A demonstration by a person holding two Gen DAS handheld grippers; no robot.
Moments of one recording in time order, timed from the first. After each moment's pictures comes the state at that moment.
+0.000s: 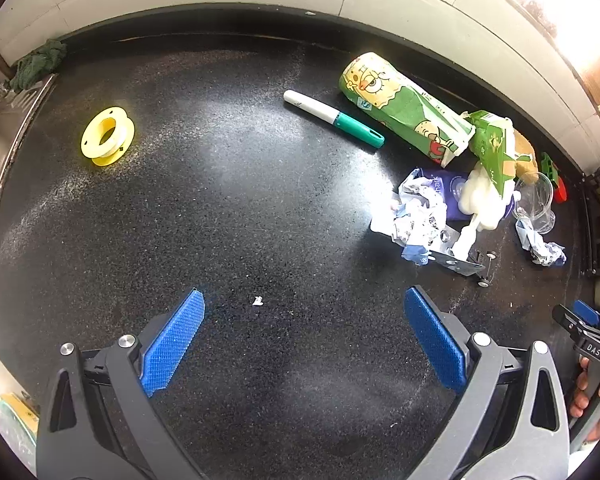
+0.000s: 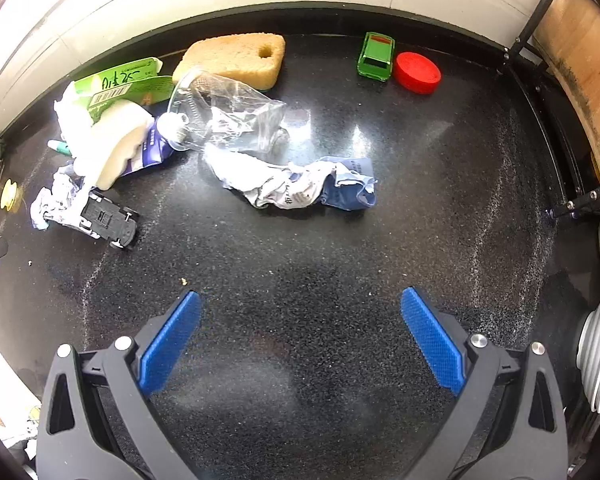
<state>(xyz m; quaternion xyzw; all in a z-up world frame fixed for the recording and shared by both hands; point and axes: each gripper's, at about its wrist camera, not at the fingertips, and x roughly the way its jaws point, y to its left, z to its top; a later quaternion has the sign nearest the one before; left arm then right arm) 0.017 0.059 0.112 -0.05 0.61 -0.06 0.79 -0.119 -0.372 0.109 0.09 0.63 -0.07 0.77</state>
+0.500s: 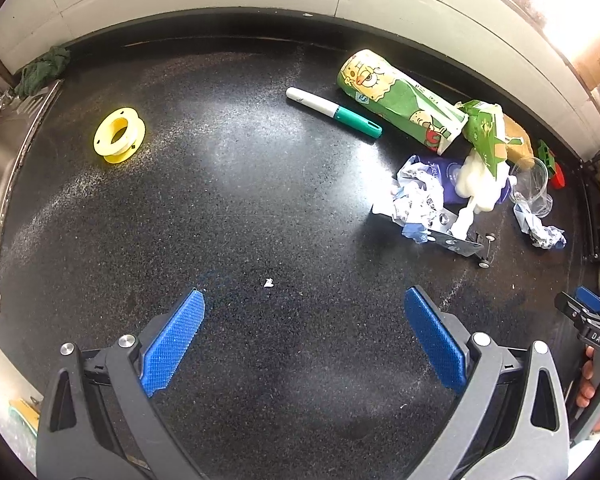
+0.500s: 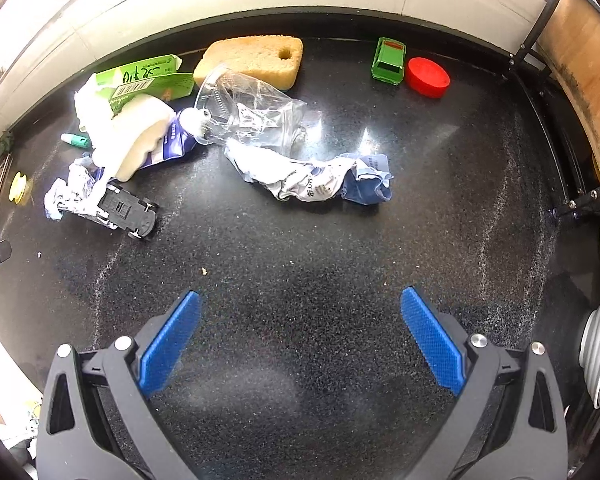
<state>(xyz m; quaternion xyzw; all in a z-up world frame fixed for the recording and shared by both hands) 0.003 0.056 0.122 -0.03 0.61 -0.06 0.79 -0.134 -0.353 0.123 0.06 0.63 -0.09 0.77</state>
